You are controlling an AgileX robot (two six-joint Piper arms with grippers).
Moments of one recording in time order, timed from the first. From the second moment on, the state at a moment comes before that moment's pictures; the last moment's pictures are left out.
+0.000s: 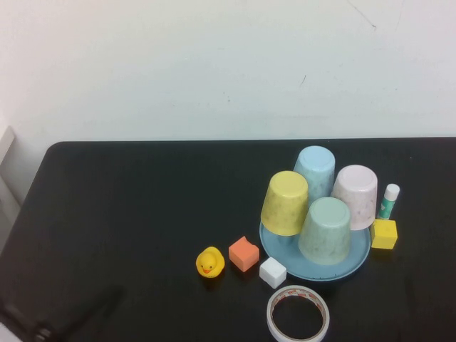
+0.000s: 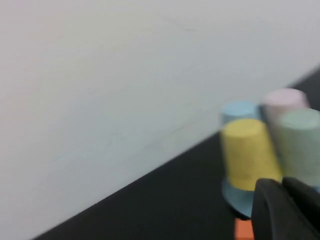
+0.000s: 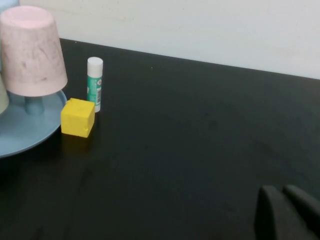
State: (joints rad) right arm -0.05 -0.01 0.02 -0.13 0.39 -0.04; left arm -0.65 0.86 0.02 0.00 -0.84 0.22
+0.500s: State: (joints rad) right arm -0.05 -0.01 0.02 -0.13 0.39 -0.04; left arm -0.18 0.39 0.02 -0.16 -0.27 0.15
